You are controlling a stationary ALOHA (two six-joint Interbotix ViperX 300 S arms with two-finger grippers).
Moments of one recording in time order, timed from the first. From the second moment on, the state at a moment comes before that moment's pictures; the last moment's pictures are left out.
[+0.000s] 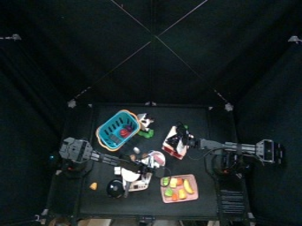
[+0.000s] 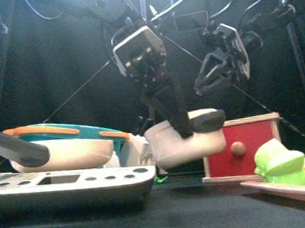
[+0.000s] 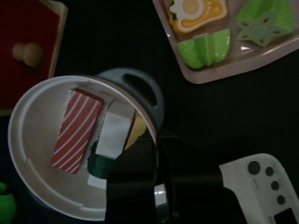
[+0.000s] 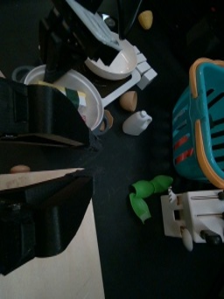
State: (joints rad) left arm -0.16 0.28 0.21 0.30 0.54 -0.10; right arm -0.27 -0.45 0.86 -0.36 0.11 0.75
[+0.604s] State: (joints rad) left arm -0.14 0.31 0.21 0.29 0.47 -0.10; right arm -0.27 -0.45 0.87 -0.35 0.10 0.76
